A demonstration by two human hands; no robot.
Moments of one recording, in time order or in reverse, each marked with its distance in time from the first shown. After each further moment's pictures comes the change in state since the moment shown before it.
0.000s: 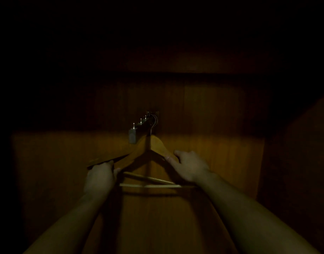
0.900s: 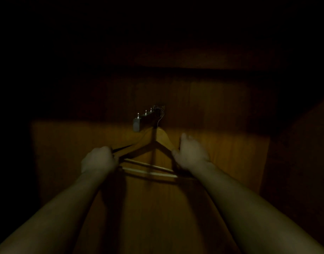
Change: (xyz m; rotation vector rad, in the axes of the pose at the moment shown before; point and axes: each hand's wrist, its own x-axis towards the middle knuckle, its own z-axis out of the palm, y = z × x) left_hand -0.006 0.005 -0.037 0.106 -0.043 -0.187; right_hand -0.005 -0.026 -0.019 -0.066 0.053 0.117
